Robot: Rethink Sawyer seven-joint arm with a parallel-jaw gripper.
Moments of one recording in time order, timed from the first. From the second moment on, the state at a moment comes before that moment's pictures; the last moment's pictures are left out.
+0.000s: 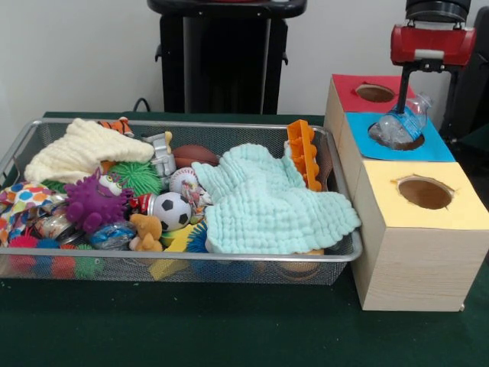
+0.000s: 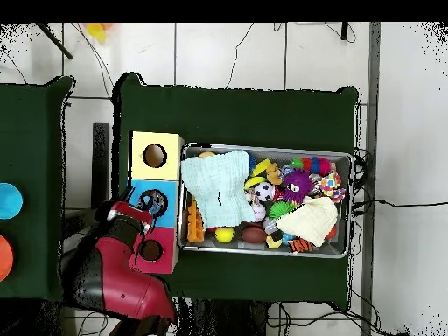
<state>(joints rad) 0.37 -0.75 -0.11 2.13 0.68 -0.48 1.79</state>
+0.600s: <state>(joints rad) 0.34 -0.76 -0.11 2.13 0.66 -0.46 1.79</state>
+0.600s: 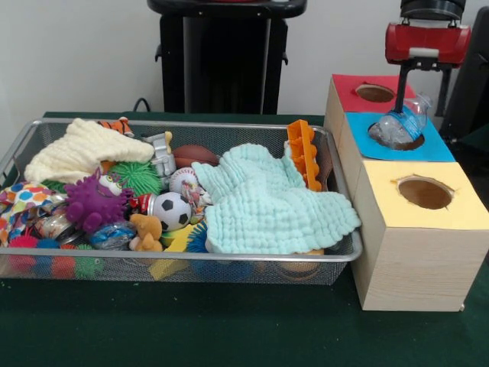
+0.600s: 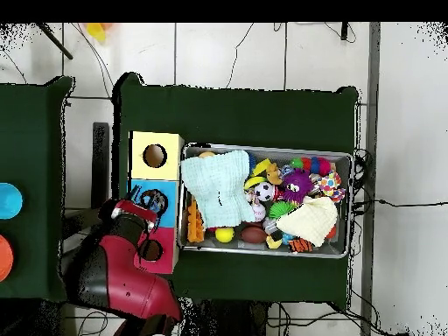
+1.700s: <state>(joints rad) 0.32 -0.76 -0.11 2.13 0.59 -0.46 1.79</state>
